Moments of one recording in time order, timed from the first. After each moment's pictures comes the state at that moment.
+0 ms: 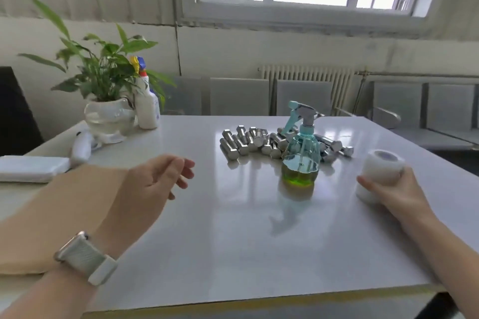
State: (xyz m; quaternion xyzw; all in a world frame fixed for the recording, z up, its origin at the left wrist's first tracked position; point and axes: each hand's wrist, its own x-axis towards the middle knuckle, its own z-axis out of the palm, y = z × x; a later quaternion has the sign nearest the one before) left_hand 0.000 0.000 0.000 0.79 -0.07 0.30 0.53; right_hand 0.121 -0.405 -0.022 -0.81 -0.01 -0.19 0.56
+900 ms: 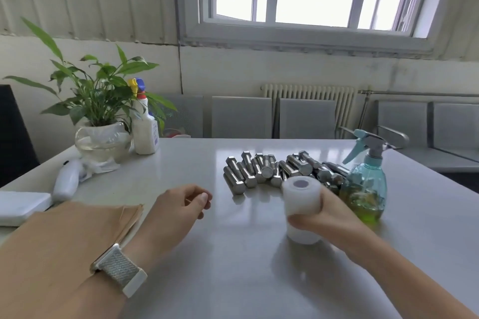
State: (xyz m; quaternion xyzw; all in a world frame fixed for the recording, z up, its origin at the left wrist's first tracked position) left_hand 0.091 0.009 -0.010 0.87 0.02 0.18 0.46; right_hand 0.147 -0.273 -0.005 -0.80 -0.16 0.03 0.57
